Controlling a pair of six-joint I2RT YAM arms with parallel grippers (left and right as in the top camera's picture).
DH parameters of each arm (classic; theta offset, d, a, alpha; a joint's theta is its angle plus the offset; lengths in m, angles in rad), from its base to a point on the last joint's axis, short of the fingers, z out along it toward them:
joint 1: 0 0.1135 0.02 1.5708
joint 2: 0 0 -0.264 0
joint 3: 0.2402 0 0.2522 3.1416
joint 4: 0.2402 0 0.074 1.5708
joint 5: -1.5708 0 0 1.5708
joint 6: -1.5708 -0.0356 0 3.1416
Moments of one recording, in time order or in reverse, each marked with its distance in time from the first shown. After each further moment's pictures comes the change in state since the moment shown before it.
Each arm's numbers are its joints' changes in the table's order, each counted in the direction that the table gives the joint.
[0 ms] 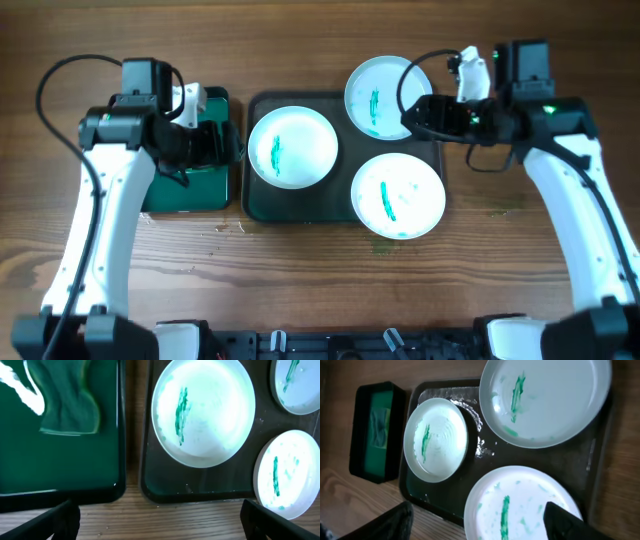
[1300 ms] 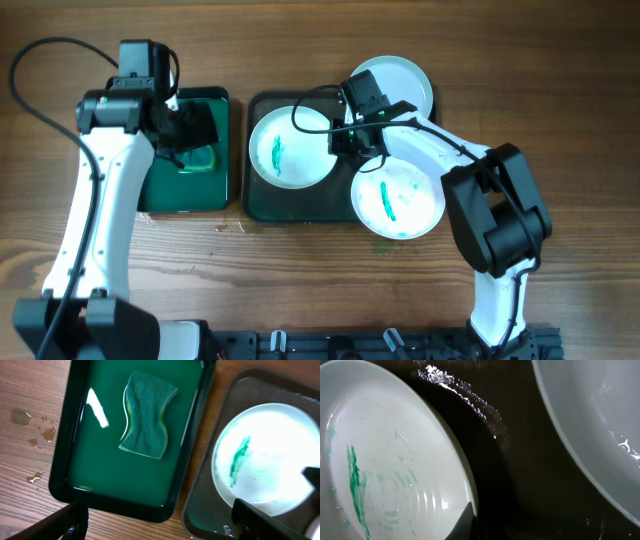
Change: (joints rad) left arm 0.001 -0.063 0.099 0.002 0.313 0.150; right arm 0.362 -0.571 0.025 -0.445 -0.219 -0.367
